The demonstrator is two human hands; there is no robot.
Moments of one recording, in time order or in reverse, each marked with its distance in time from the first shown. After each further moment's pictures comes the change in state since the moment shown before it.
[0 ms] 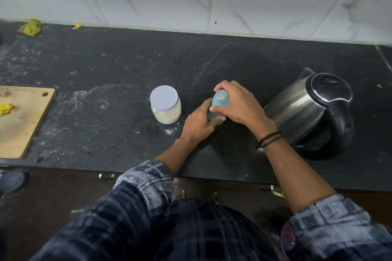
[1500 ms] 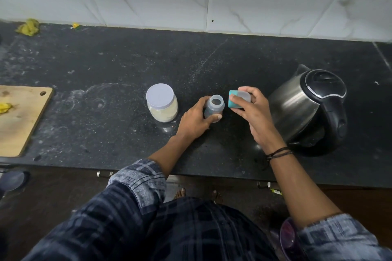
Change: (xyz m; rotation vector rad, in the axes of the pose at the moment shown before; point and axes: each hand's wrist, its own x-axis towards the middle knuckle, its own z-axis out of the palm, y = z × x) left_hand -0.001 0.003 -0.004 -0.010 -0.013 -0.042; right_hand -0.032 0.035 0.013 1.138 0.300 0.387
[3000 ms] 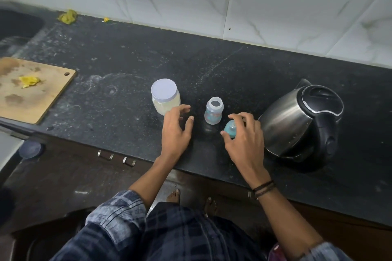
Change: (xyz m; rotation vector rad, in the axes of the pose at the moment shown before) left_hand -0.074 0.005 0.005 -0.110 0.624 0.046; right_hand -0.043 0.045 -0.029 -1.178 0.050 -0.726
